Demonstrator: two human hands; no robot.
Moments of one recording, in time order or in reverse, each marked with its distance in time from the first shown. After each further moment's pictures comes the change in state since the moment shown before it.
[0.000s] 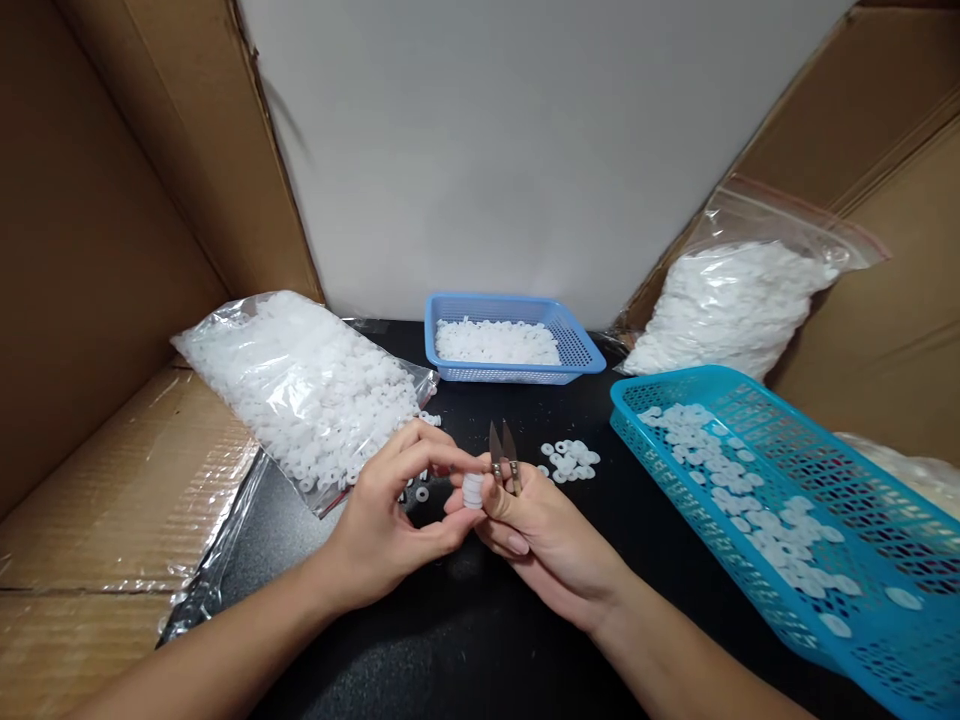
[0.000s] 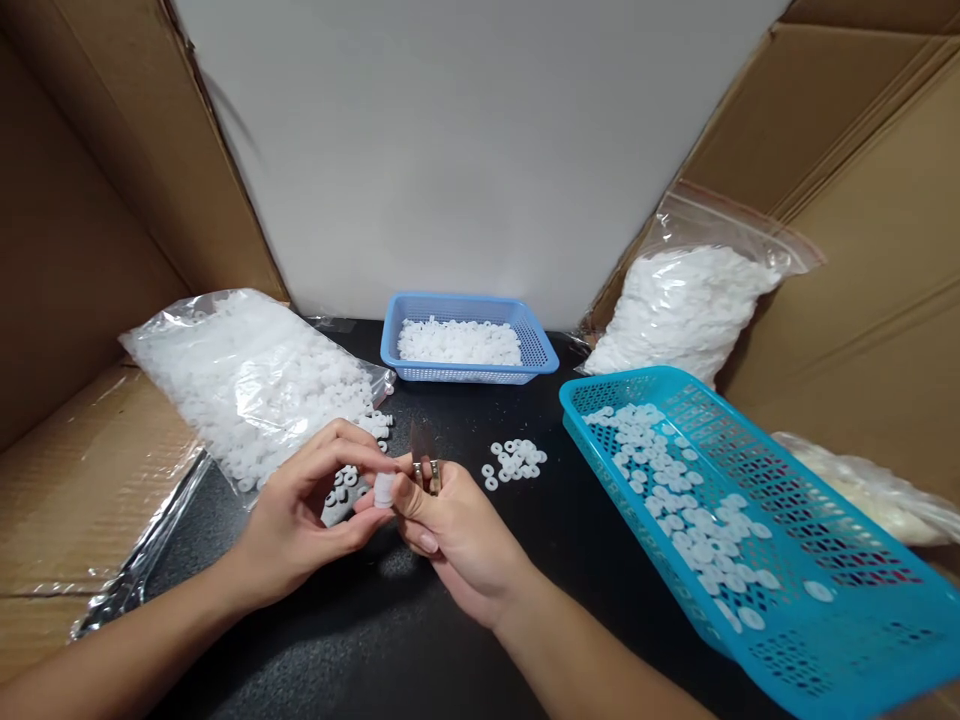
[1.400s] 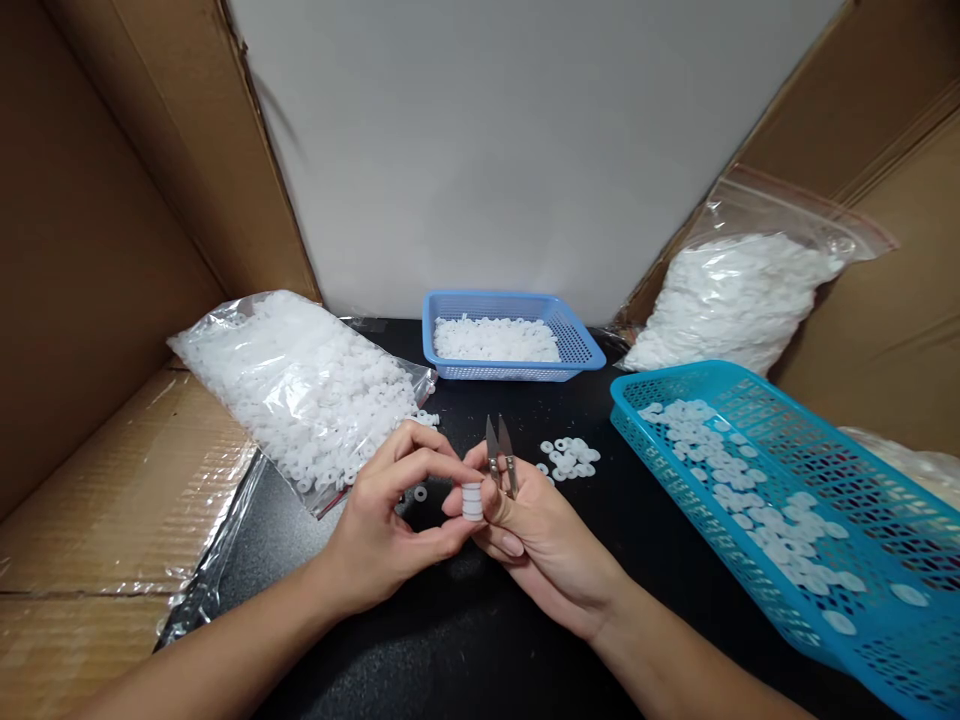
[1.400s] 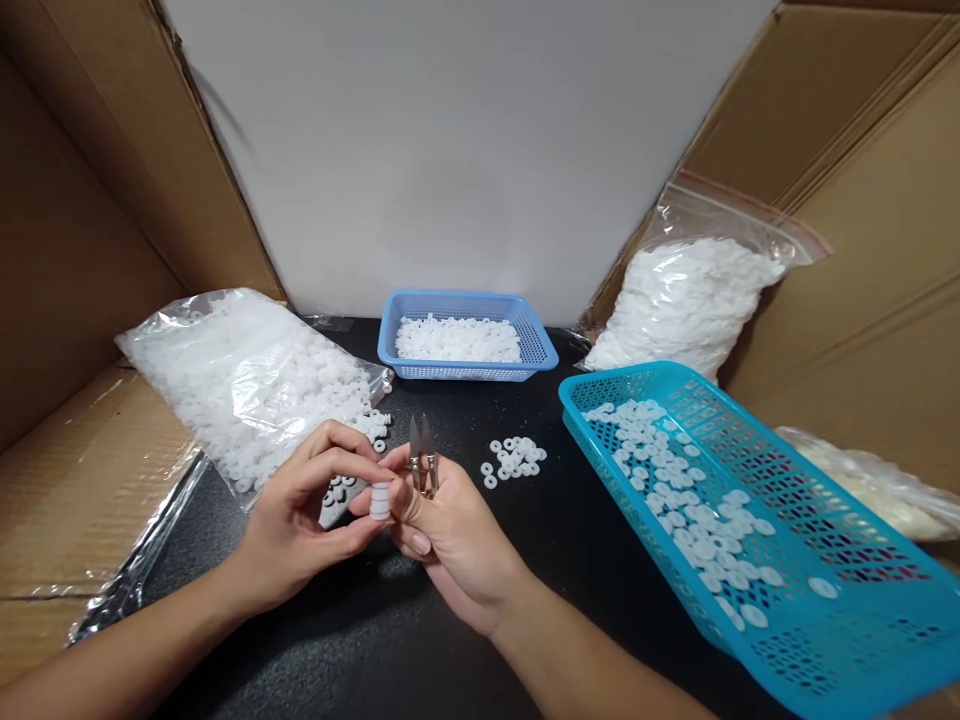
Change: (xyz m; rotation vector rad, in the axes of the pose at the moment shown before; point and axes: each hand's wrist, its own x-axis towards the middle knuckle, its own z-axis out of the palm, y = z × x) left_hand 0.000 0.000 0.002 0.053 0.064 0.063; right_hand -0.004 0.002 0.001 0.137 0.071 0.027
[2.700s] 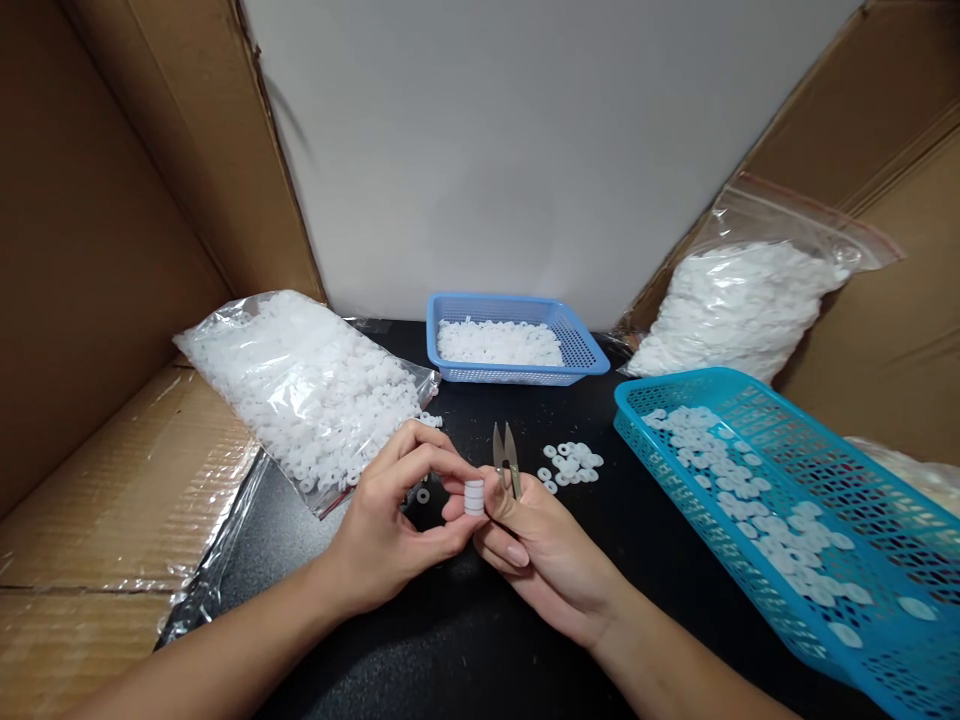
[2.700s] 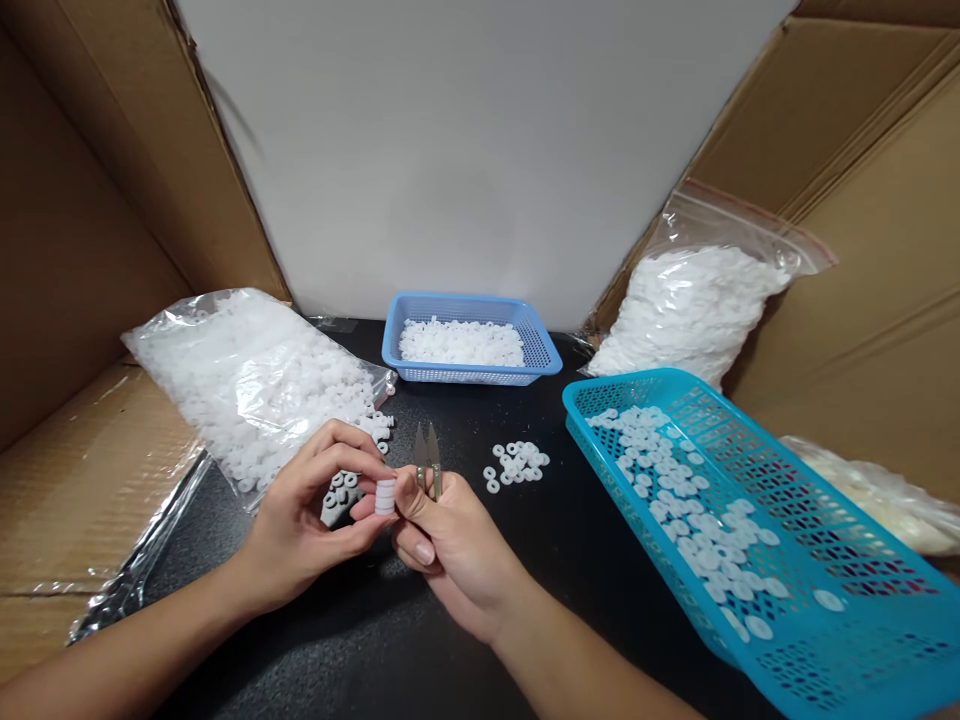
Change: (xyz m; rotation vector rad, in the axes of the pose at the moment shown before) left_hand -0.001 0.000 0.001 0.029 -0.013 -0.037; right_hand 0.001 0.002 0.004 -0.060 -0.032 0.008
